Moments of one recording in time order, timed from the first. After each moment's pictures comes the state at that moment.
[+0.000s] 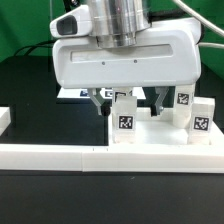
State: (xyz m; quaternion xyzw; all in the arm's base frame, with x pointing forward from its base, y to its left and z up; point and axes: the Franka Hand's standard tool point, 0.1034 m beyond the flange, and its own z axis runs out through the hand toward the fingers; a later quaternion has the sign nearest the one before) arm 0.624 0.005 0.066 -0.99 0.14 -0.01 0.08
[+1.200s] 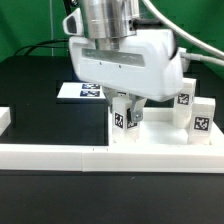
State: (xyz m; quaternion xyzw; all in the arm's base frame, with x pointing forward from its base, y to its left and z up) arm 0.624 0.006 0.064 -0.78 0.62 0.03 0.07
